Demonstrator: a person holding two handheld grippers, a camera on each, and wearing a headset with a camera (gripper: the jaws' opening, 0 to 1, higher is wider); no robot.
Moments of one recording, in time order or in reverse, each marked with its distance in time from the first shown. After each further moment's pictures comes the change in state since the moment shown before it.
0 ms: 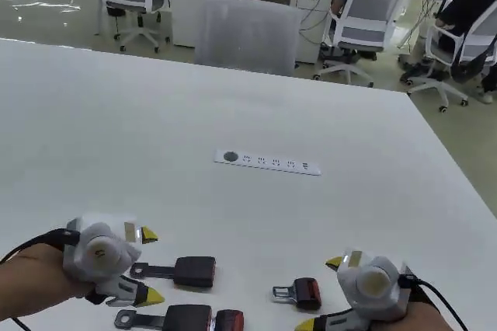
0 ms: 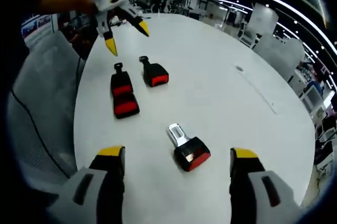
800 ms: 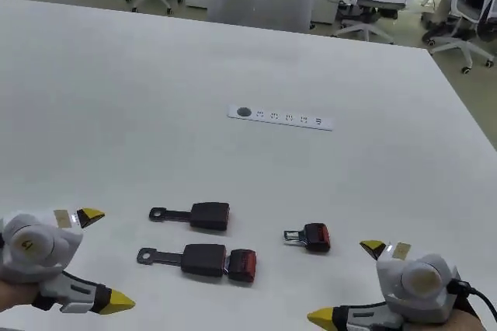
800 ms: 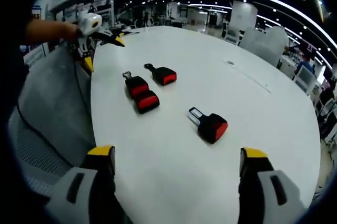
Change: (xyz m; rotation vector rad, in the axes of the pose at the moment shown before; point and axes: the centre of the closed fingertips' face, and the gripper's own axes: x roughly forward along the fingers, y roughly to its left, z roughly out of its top) left arm -0.046 -0.046 -0.058 -0.236 -0.010 0.074; right arm -0.027 0.039 -0.031 0.157 -0.068 -0.050
